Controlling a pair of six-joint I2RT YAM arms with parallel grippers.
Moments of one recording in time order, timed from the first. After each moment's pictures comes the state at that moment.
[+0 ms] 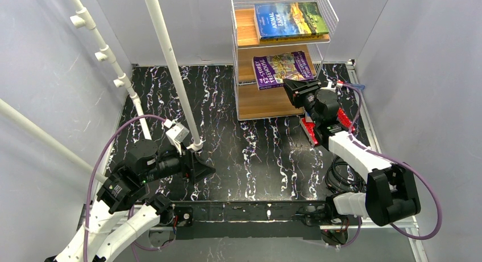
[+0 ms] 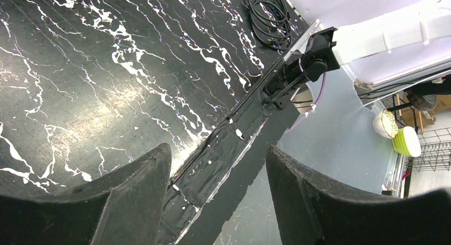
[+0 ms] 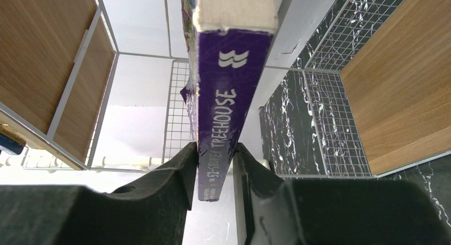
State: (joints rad) left arm -0.65 0.47 0.84 -0.75 0.40 -0.42; right arm 0.34 1.28 0.75 0.47 0.00 1.45
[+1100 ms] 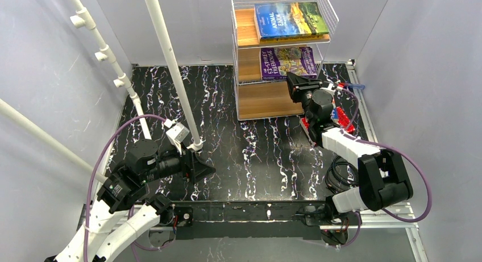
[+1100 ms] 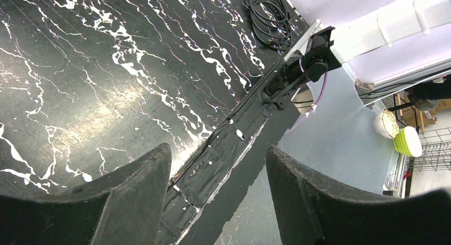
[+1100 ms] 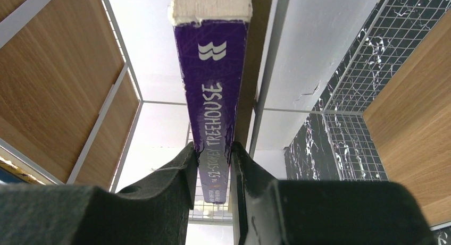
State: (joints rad) left arm -0.65 0.48 0.84 -0.74 0.40 -0.41; right arm 0.36 1.40 0.74 0.70 0.18 1.56
